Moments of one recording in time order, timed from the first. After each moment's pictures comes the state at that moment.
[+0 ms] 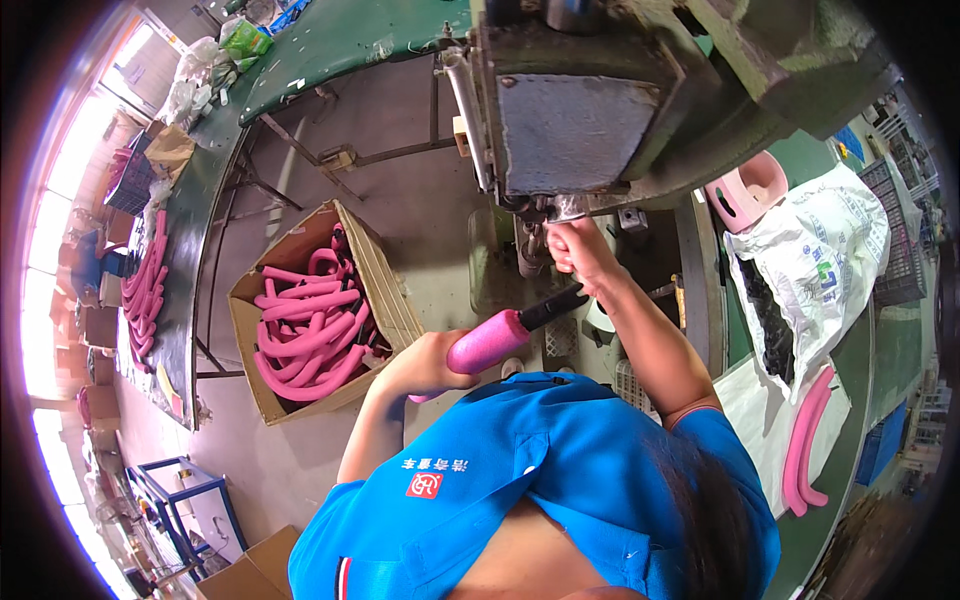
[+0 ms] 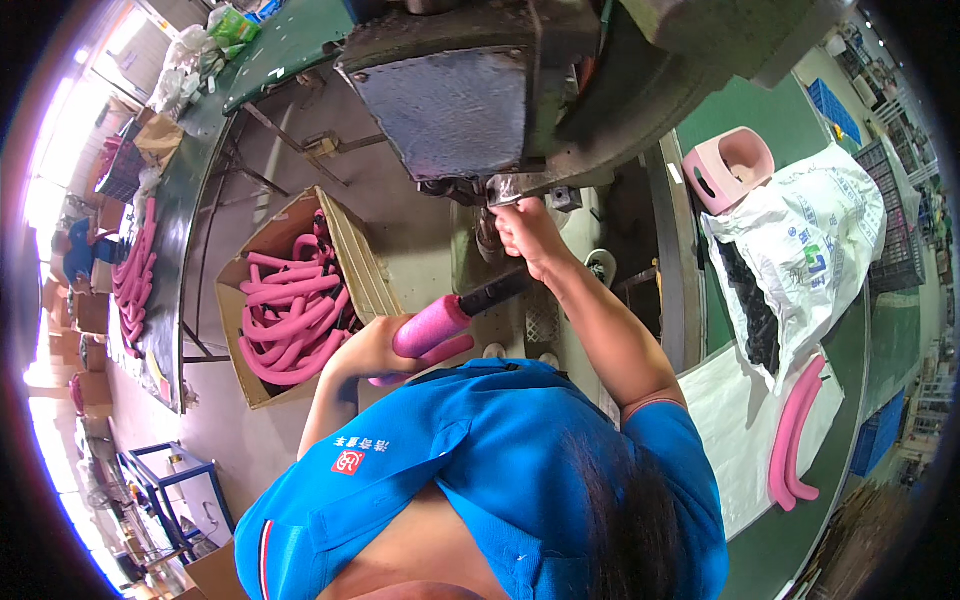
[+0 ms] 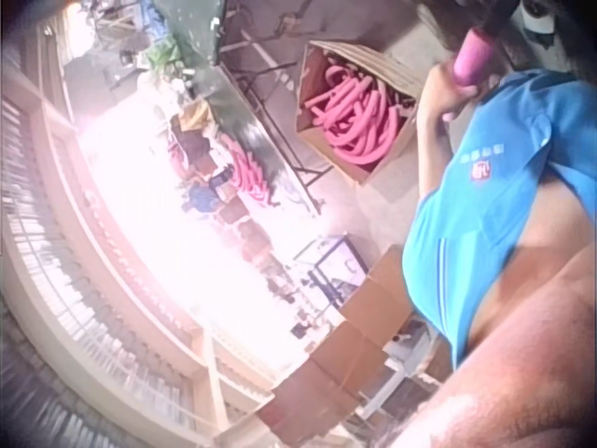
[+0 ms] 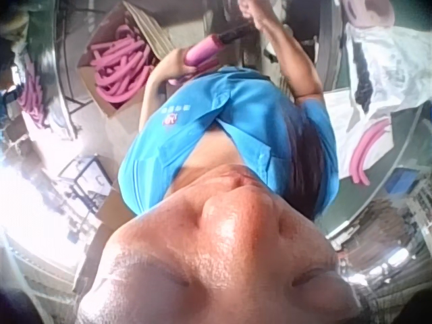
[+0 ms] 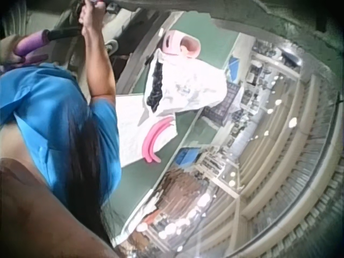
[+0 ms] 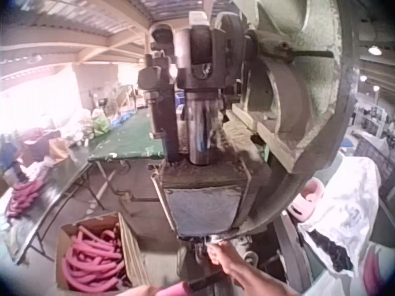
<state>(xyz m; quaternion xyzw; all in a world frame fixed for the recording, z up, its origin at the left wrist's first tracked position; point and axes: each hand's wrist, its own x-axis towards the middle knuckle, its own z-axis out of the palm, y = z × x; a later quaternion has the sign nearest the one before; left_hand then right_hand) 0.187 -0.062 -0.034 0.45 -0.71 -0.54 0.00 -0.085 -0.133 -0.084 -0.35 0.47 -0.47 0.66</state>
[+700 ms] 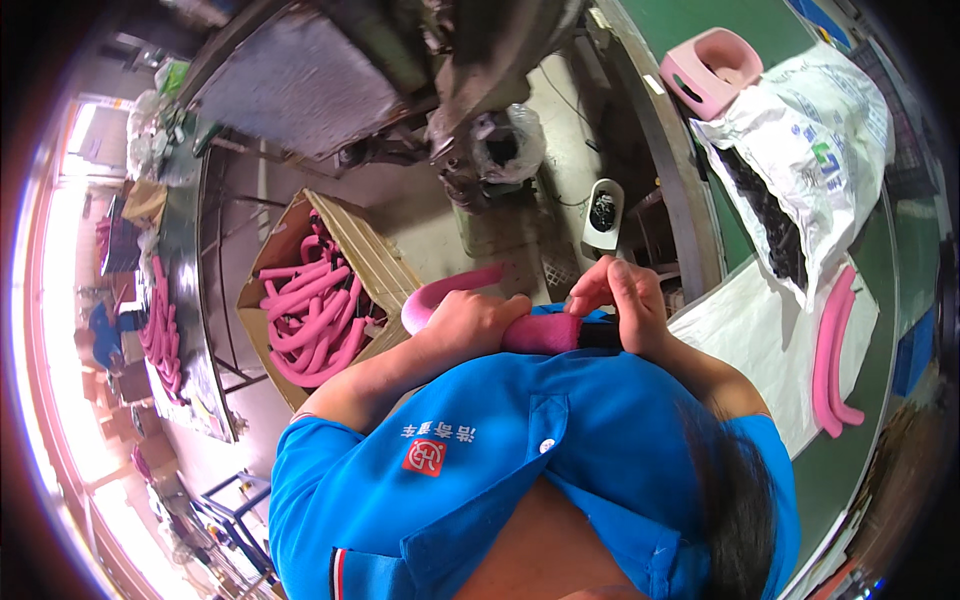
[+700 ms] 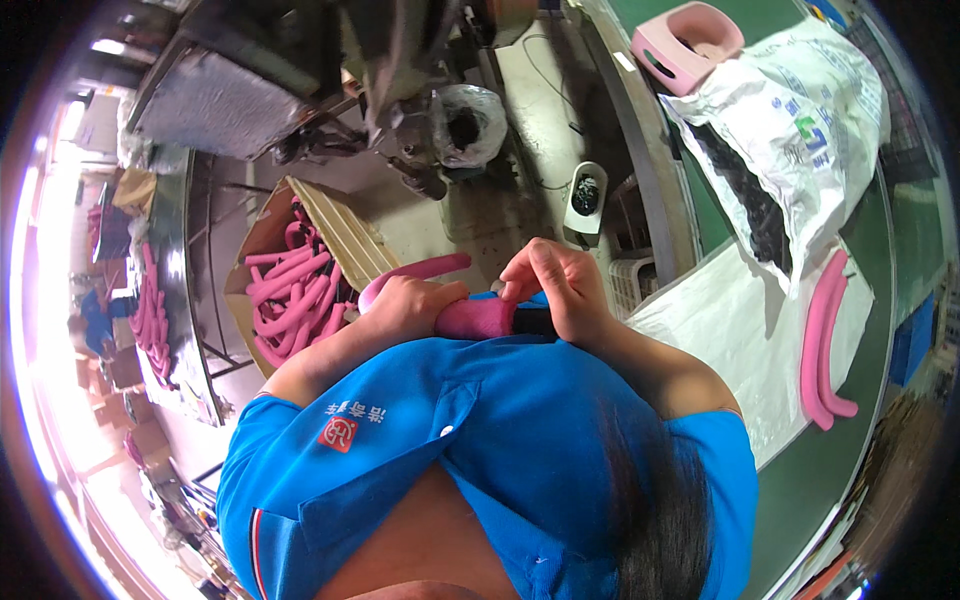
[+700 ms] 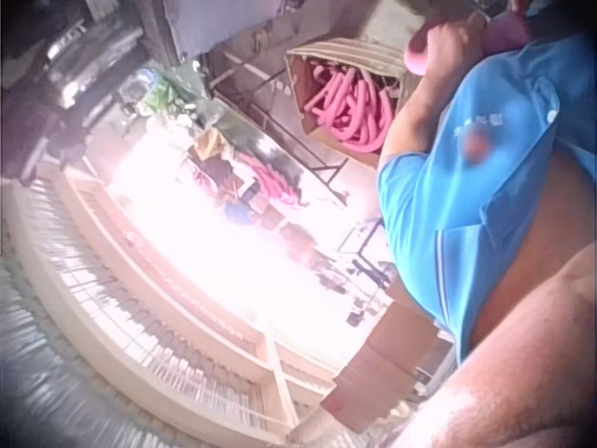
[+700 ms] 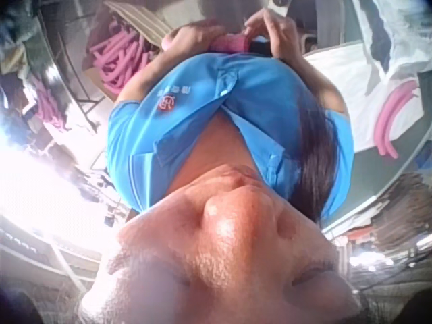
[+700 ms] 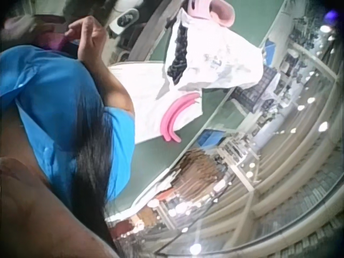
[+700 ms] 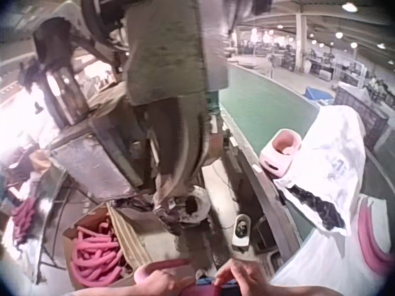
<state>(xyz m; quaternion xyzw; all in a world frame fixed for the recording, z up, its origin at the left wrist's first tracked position) 0.068 -0.028 -0.039 0.23 -0.92 -0.33 -0.01 -0.151 0.057 -0.042 -0.42 0.44 -0.55 0.58</state>
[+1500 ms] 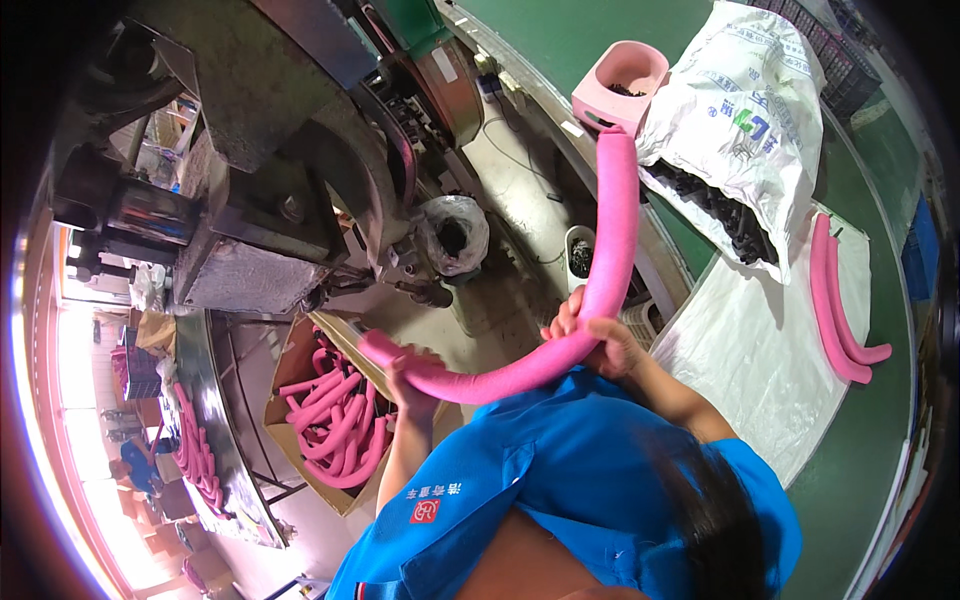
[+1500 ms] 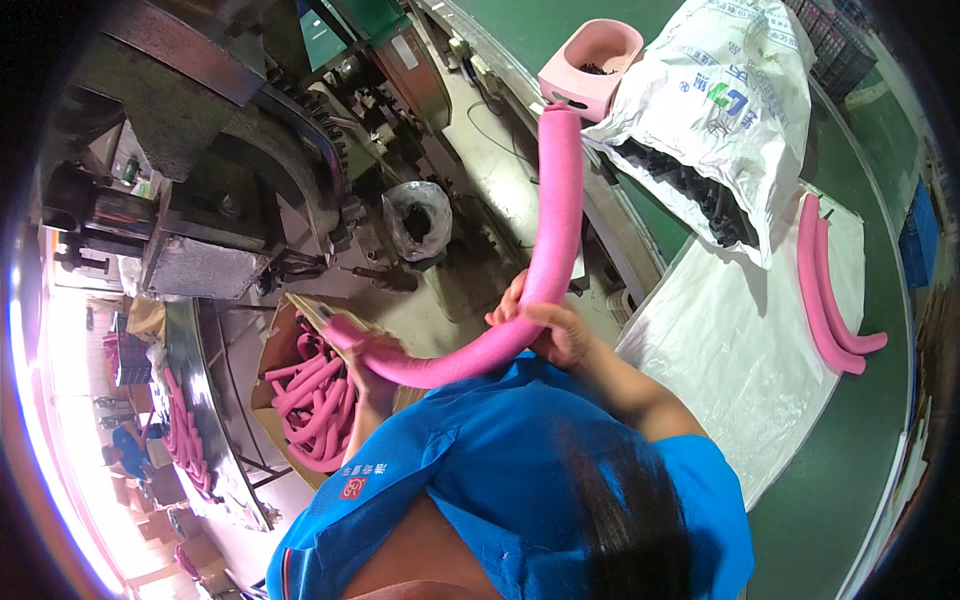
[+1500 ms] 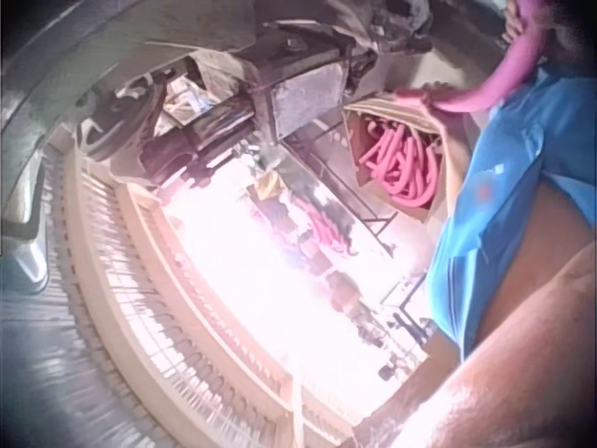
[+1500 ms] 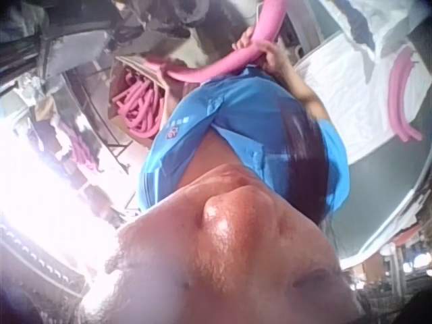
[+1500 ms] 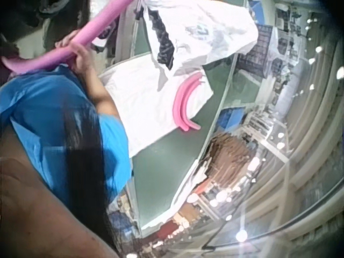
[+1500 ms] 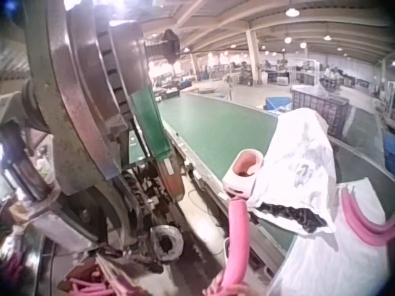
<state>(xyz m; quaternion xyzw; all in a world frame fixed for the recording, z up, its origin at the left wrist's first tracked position) 0.114 -0.061 -0.152 0.34 -0.19 -0.81 0.44 -0.179 0.061 -0.103 -0.13 0.15 -0.71 0.67</state>
